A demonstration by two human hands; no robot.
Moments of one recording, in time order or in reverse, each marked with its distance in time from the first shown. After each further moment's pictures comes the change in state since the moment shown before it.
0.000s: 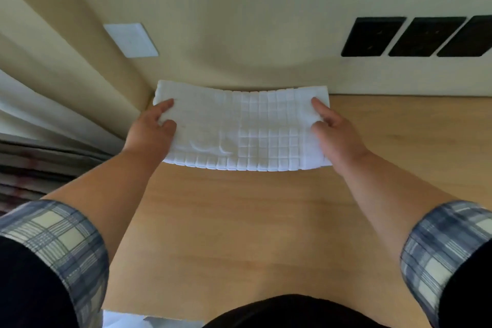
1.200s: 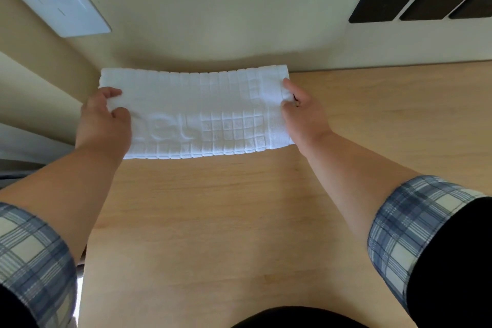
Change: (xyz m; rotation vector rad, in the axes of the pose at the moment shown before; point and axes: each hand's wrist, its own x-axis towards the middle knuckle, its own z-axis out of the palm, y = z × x) left_hand 0.094 -0.064 0.017 0.065 0.080 0.030; right_hand 0.055 0.013 0.088 0.050 0.184 0.054
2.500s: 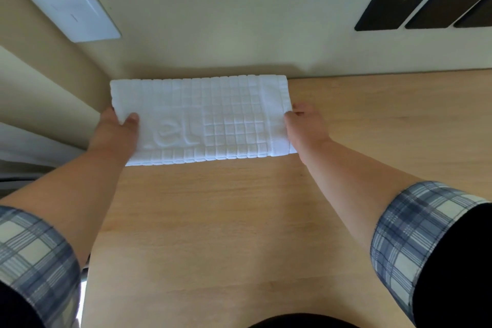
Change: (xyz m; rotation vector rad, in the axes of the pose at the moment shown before) left_hand 0.019 -0.022 0.014 0.002 -0.100 -0.201; right_hand -0.005 -0.002 0.013 -0.030 0.083 0.127
